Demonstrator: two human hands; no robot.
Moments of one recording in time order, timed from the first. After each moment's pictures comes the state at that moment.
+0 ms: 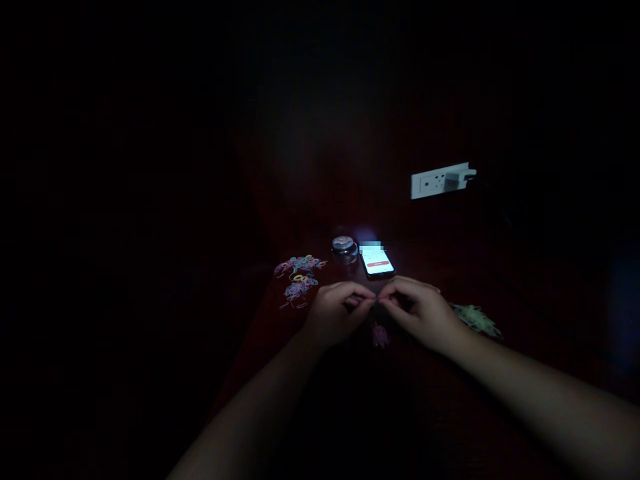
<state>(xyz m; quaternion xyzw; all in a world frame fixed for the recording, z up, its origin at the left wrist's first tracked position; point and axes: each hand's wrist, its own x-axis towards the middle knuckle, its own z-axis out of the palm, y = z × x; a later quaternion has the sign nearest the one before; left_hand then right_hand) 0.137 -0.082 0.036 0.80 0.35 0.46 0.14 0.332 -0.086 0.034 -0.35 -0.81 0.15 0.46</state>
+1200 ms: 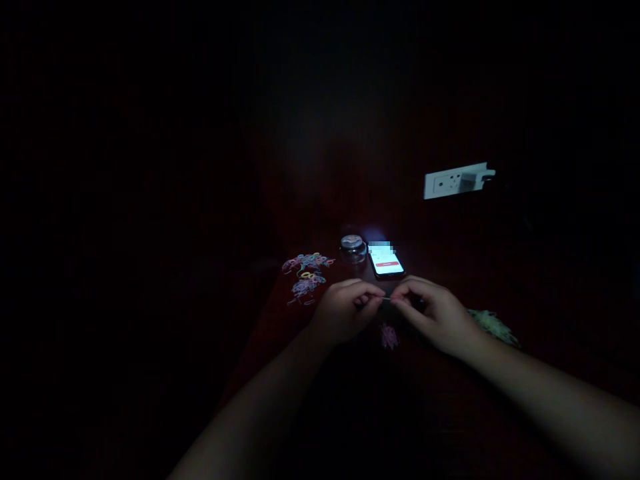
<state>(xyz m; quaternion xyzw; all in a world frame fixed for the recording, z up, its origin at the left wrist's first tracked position) 0.136 -0.081 0.041 0.83 0.36 0.41 0.10 0.337 -0.085 0.034 -0.36 -0.81 0.18 0.43</state>
